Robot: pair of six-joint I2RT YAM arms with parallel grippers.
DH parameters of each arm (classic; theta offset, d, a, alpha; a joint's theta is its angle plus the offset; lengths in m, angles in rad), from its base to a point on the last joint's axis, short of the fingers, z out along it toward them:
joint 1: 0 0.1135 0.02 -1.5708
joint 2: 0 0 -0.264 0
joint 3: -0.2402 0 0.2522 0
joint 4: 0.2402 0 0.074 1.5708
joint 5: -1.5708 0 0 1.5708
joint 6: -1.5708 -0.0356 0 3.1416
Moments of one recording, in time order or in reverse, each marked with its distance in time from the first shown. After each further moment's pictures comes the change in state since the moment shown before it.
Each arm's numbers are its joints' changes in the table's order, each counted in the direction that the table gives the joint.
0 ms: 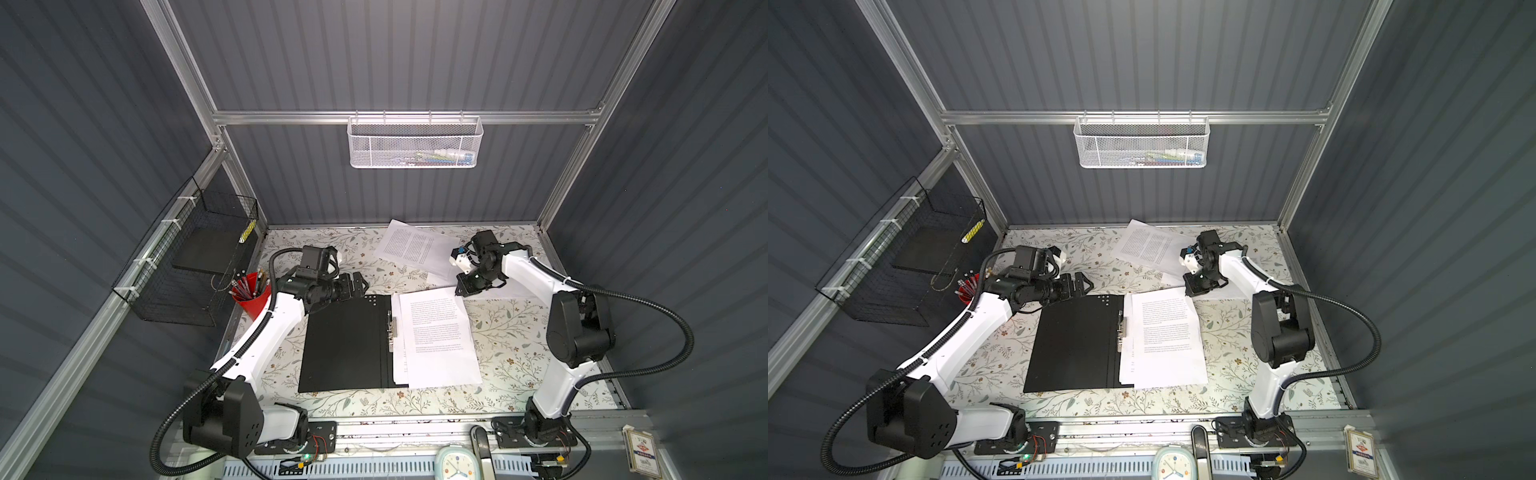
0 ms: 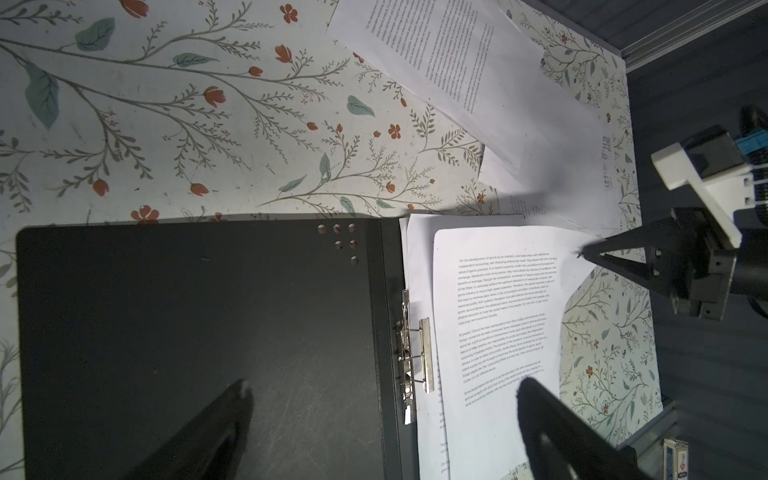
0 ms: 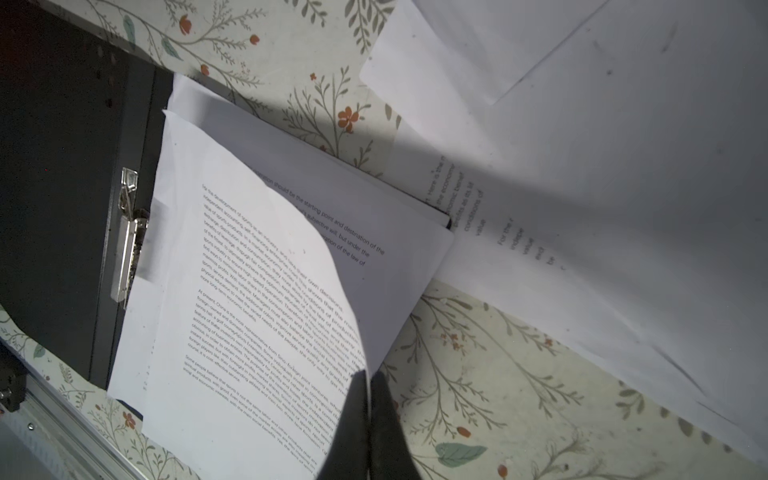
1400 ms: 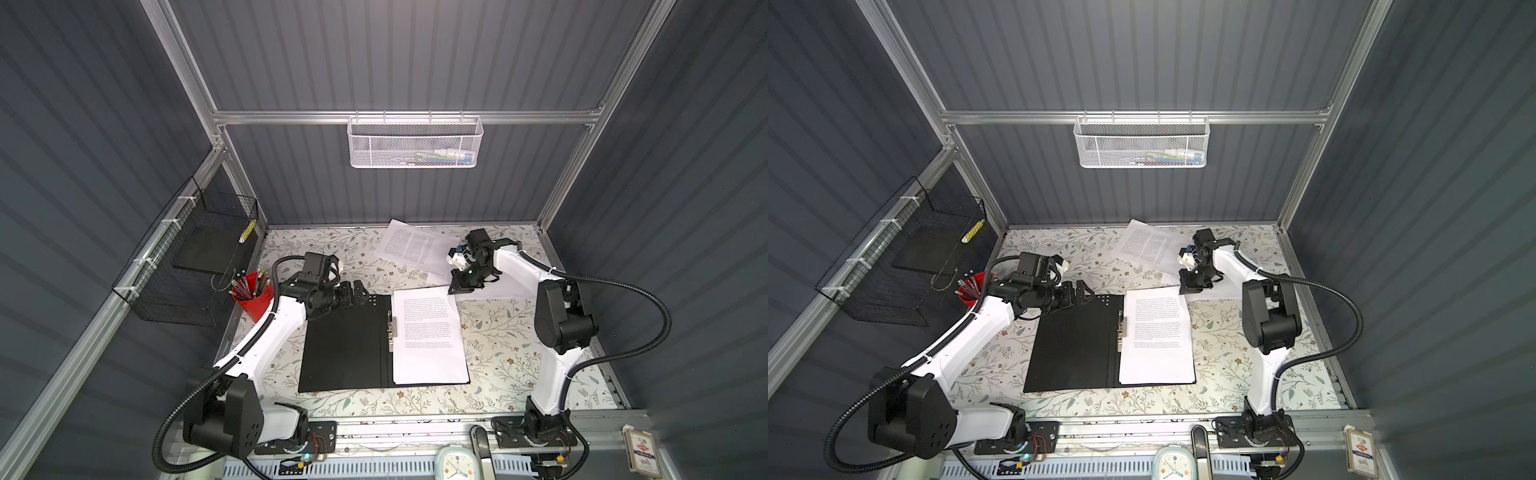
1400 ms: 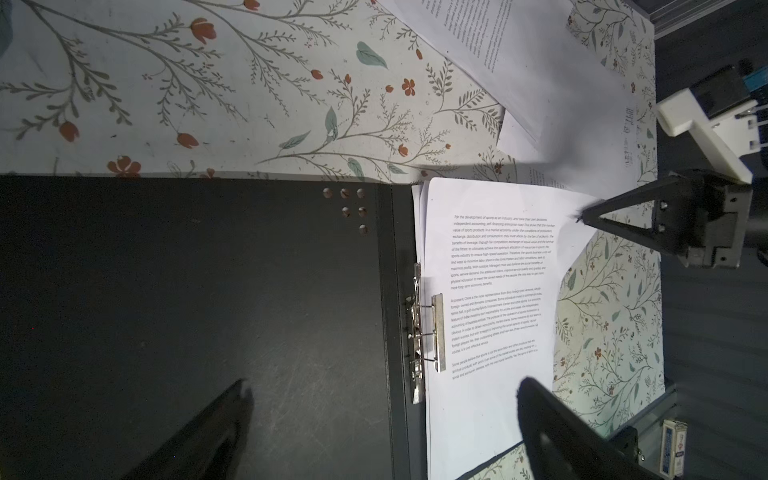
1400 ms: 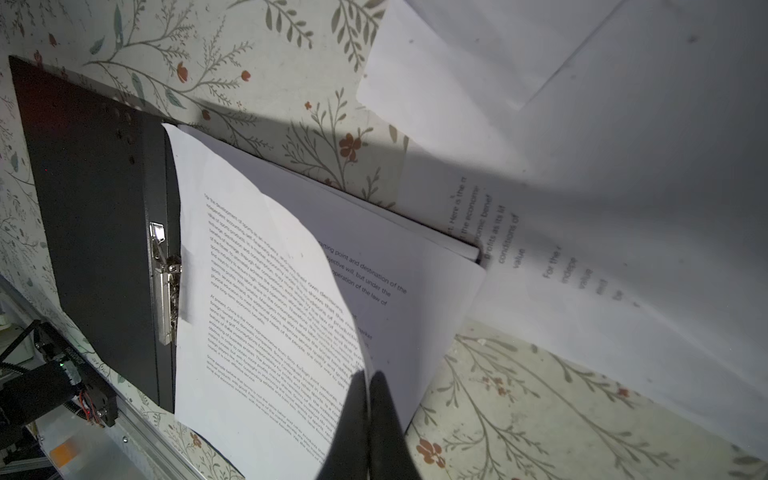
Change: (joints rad) left arm 0.000 -0.001 0.061 -0.002 -0.024 0.000; right arm 0.002 0.116 -0.085 0.024 0.080 -0.140
